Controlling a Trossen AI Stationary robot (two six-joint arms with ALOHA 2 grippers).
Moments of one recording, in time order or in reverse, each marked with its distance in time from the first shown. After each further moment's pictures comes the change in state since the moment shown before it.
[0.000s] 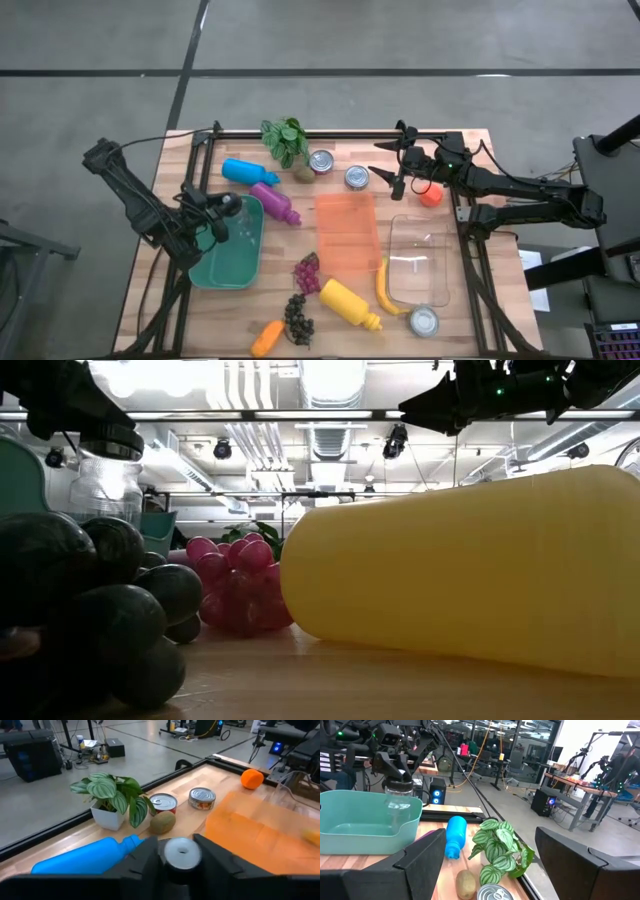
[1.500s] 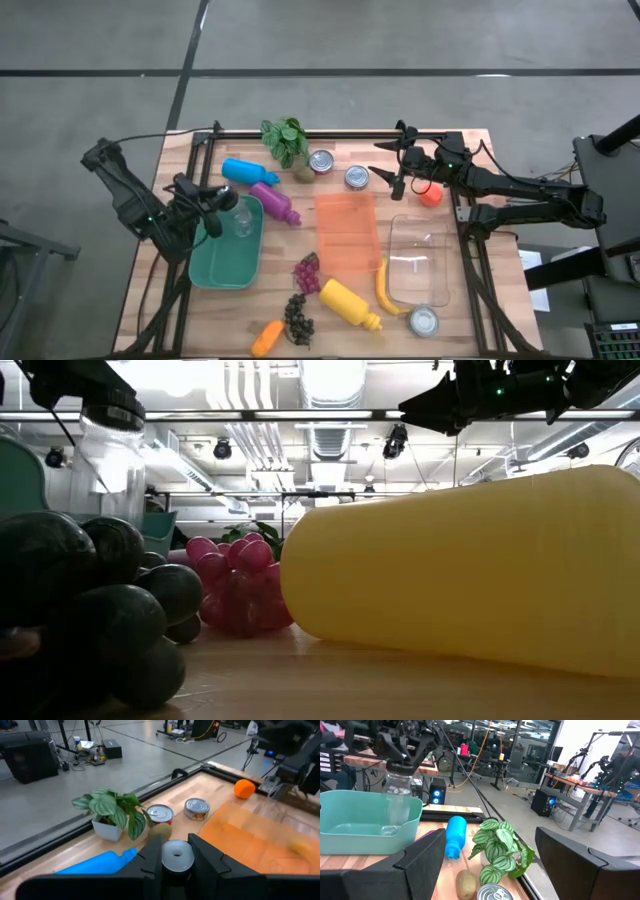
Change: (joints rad) left arm -0.001 0.003 0.168 -0.108 -0.006 0.042; right arm 0.000 0.000 0.000 0.000 0.000 0.000
